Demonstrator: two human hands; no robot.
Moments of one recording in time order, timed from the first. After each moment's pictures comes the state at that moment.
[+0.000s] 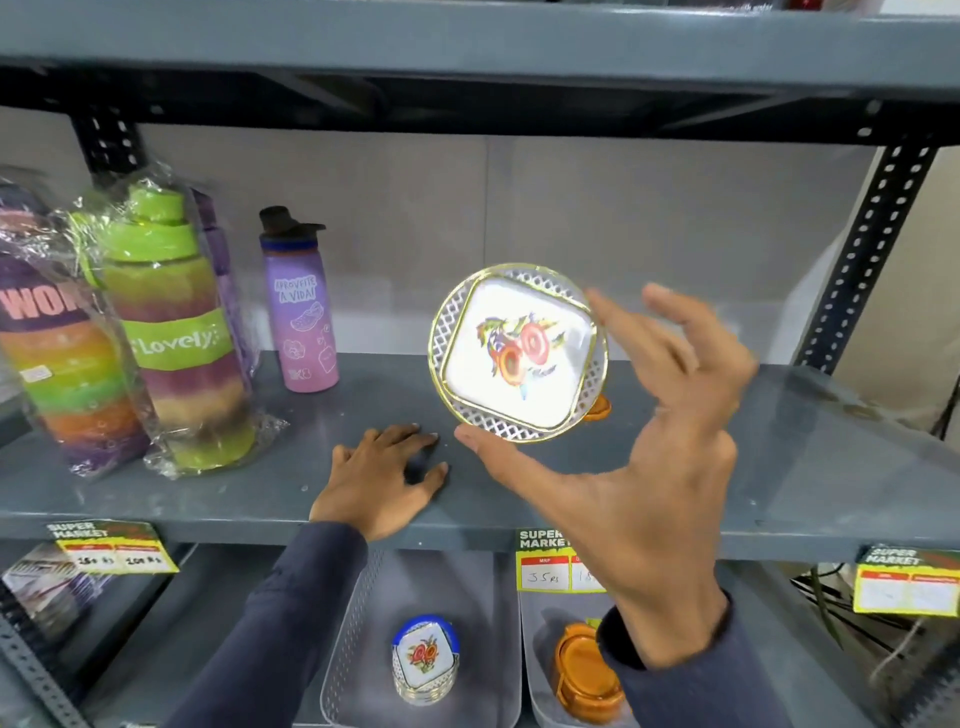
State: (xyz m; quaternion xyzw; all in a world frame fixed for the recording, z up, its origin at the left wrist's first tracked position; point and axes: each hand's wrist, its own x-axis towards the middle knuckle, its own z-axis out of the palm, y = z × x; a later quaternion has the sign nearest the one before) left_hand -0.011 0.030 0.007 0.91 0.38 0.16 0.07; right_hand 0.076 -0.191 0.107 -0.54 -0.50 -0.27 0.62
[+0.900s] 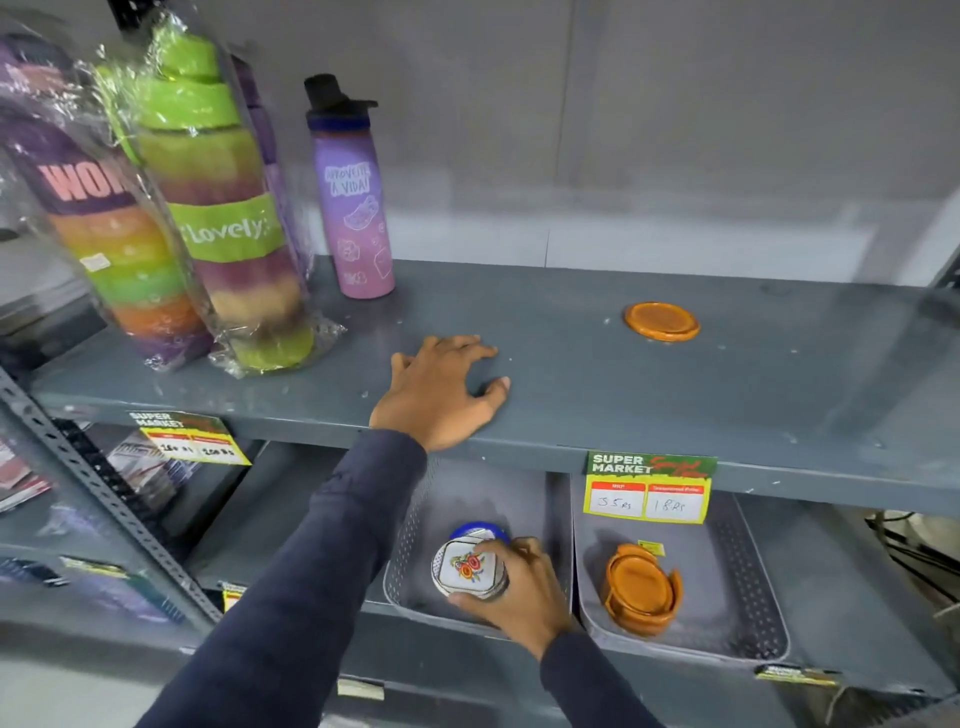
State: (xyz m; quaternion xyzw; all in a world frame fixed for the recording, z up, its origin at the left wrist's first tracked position) left_hand -0.007 0.043 -0.008 0.90 0.37 0.22 0.09; right_hand 0.069 -0.111 -0.226 -0.78 -0.52 0.19 0.30
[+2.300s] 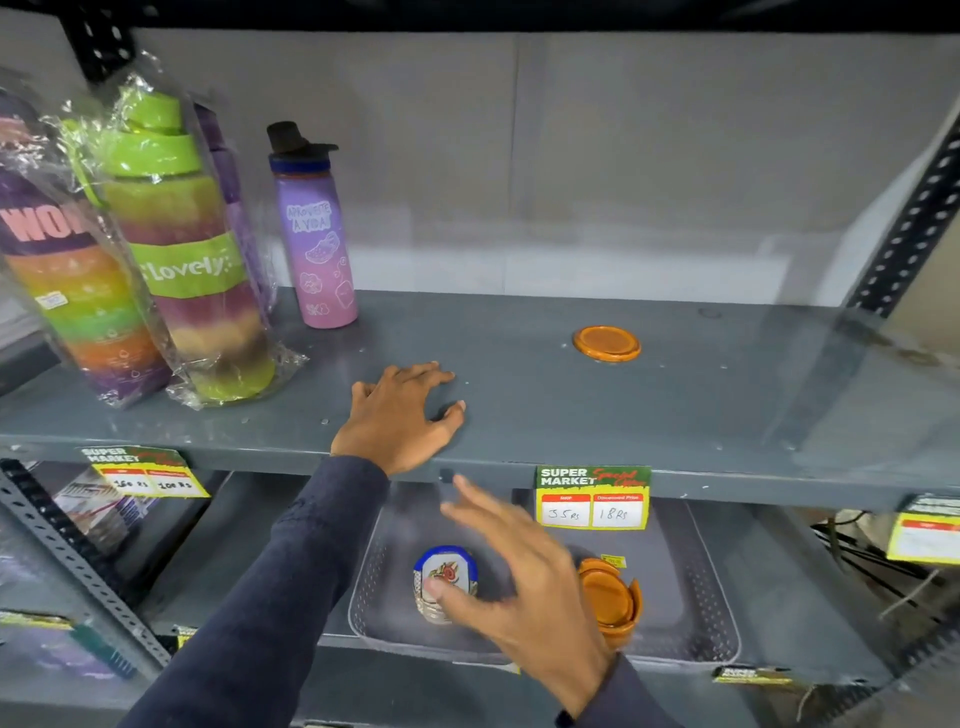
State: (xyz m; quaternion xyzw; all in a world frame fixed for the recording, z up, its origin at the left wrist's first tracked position) left_hand -0.009 0.041 -0.008 0.90 0.39 0.20 0.08; right_hand 0.056 -0.168 -0.076 -0.61 -0.62 -0.01 0.49
